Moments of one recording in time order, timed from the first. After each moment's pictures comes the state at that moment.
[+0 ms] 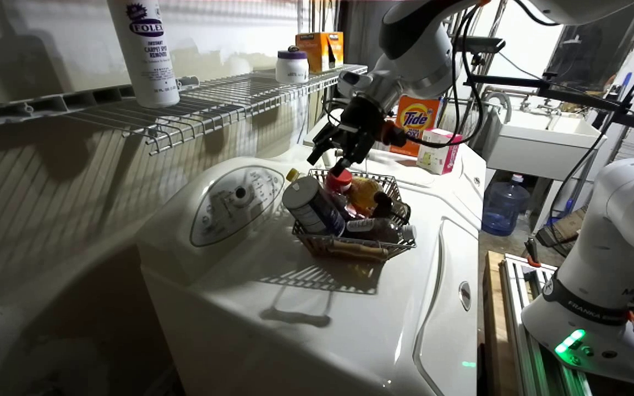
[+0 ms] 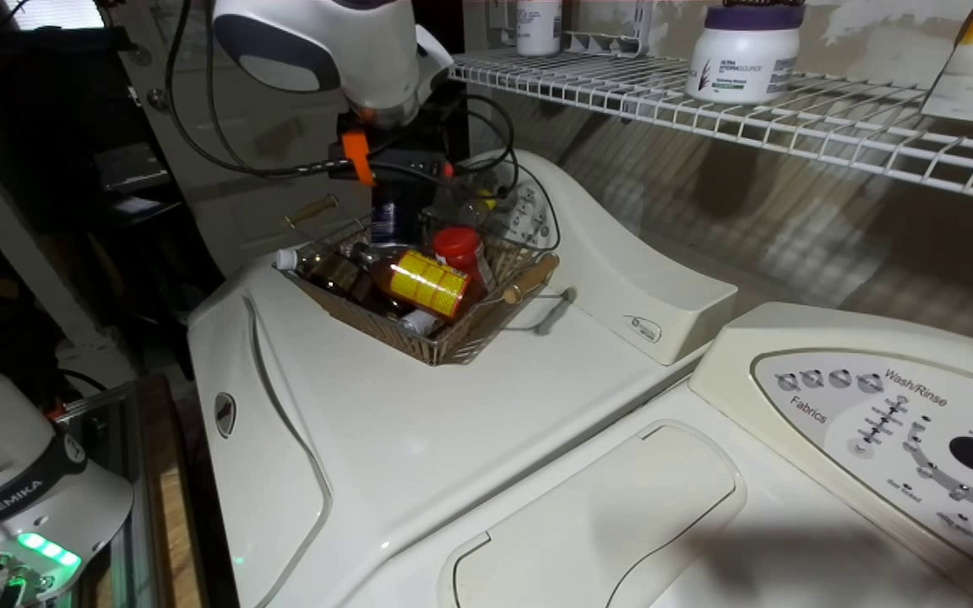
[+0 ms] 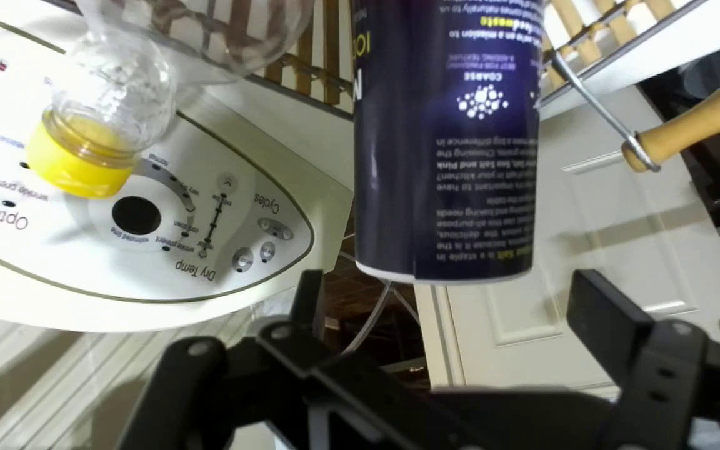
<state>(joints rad) -0.02 -0.14 -0.03 -2.30 1.00 2.27 -1.62</state>
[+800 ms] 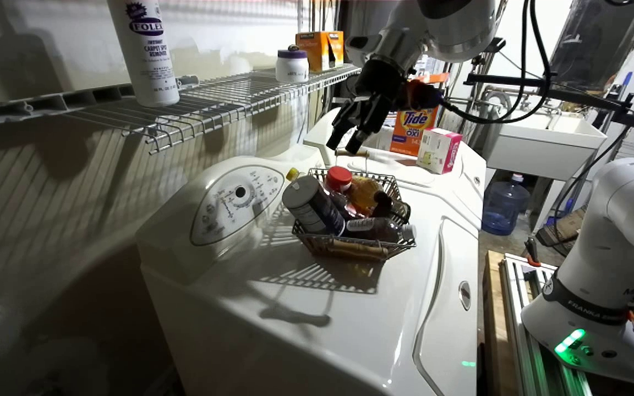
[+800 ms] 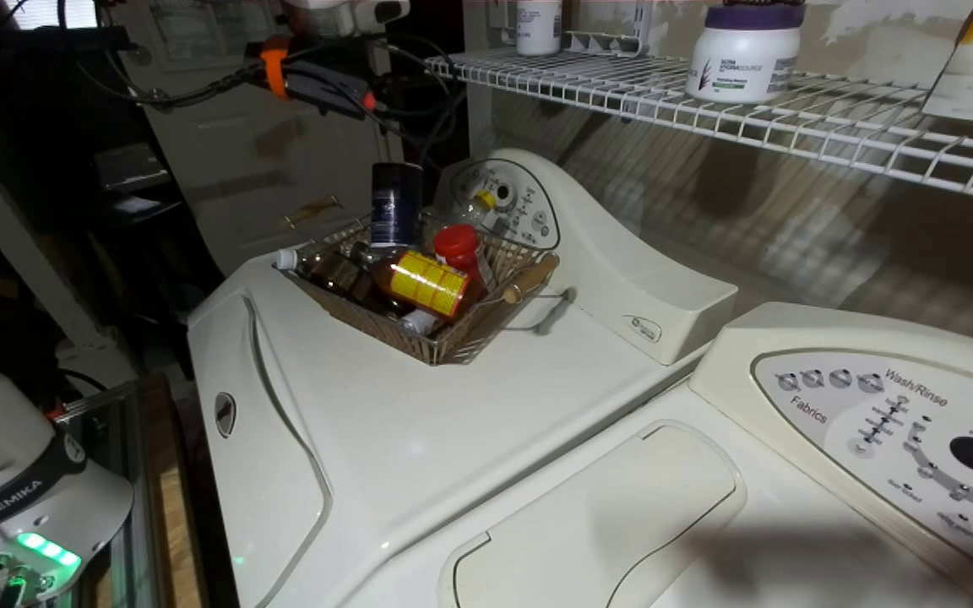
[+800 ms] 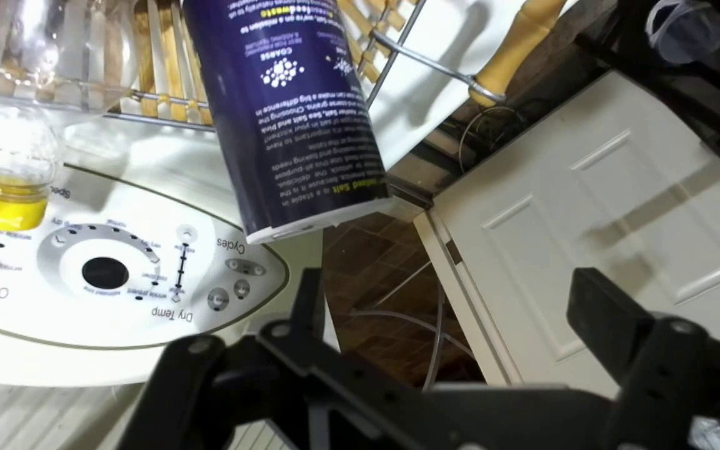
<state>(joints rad) 0.02 -0.32 0.01 -2.30 0.71 2.18 -1.00</state>
